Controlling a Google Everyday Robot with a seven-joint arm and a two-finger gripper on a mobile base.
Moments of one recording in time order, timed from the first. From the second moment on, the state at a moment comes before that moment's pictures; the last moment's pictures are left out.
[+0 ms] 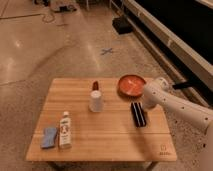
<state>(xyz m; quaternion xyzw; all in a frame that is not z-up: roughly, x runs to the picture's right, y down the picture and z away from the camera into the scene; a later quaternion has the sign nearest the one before) 0.255 0.121 0.916 -0.24 0.00 -0.09 0.97</state>
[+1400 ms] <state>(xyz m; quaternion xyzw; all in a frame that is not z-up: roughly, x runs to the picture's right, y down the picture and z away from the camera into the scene) 0.224 0.120 0.920 -0.20 -0.01 -0.12 0.97</state>
